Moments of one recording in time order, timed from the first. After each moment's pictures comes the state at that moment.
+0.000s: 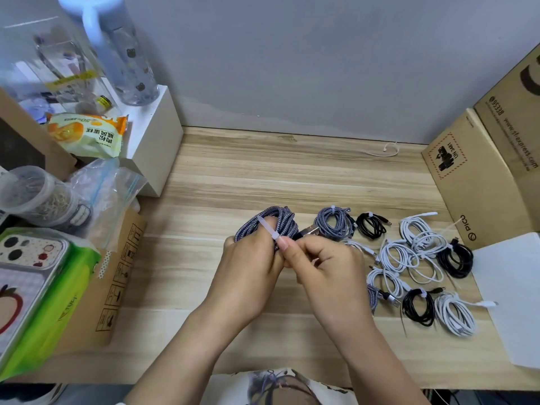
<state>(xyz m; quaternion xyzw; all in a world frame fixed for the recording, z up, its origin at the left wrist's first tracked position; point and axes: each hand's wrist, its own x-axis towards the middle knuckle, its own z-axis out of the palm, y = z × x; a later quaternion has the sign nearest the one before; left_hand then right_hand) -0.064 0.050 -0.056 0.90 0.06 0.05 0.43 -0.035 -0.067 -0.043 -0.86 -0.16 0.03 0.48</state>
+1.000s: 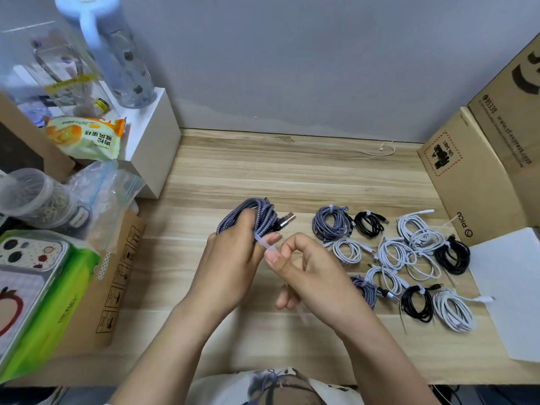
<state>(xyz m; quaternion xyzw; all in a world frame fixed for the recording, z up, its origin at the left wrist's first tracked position) -0.067 0.073 -0.066 0.89 0.09 0.07 0.45 -0.035 -0.067 -0.037 -0.74 -0.10 0.32 0.58</state>
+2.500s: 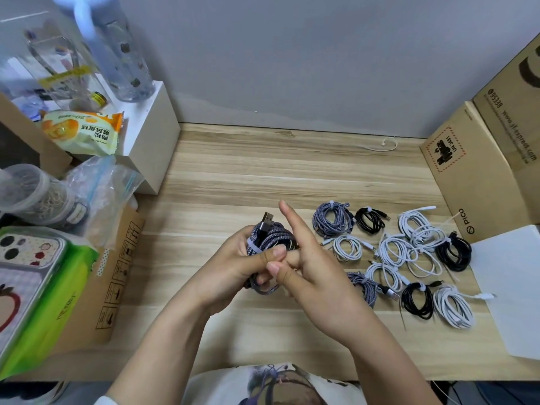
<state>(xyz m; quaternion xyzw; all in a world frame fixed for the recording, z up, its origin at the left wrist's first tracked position) -0.067 0.072 -0.074 0.55 0.07 -0.13 0.82 -0.036 -0.071 -0.037 -0.77 -0.25 0.26 0.53</state>
